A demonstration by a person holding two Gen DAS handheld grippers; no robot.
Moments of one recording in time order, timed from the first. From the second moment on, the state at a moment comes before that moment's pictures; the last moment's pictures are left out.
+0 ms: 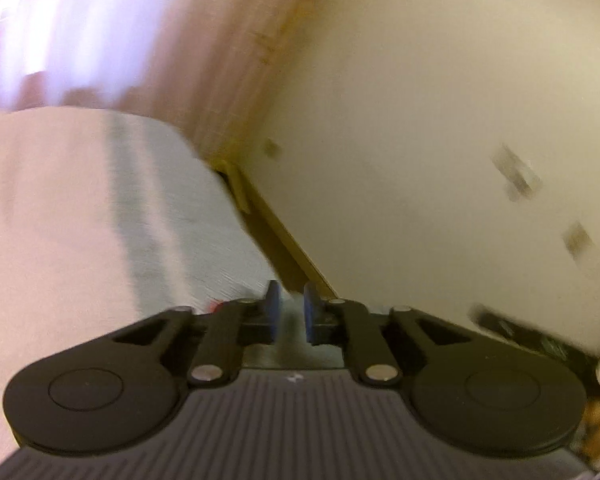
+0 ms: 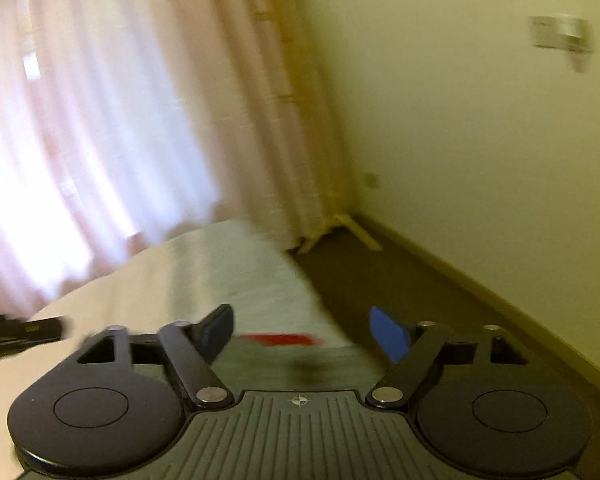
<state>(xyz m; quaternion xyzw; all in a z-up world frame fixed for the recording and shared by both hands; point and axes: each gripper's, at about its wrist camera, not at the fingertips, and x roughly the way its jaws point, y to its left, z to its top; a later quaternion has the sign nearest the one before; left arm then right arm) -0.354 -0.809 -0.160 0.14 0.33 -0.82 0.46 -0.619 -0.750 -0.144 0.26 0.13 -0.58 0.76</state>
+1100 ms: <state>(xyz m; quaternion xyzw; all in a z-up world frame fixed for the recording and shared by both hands) -0.370 -0.680 -0.145 0.24 0.29 -0.73 0.57 -0.586 -0.656 -0.160 0.30 0.23 -0.58 0.72</state>
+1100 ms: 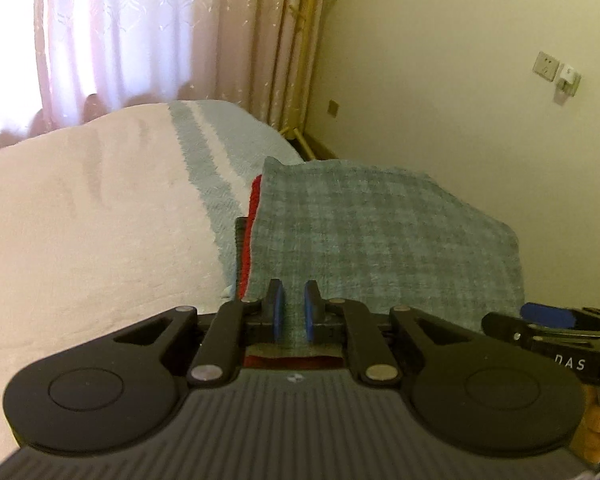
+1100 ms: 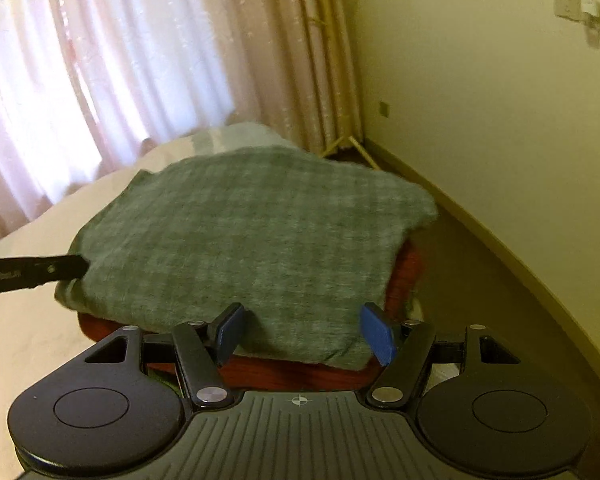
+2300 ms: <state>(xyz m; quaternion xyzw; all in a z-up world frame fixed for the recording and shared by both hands) -0.391 -0.571 -0.051 0.29 0.24 -0.70 0.60 -0.567 -0.556 -0.072 0.32 0.20 -0.61 0.70</state>
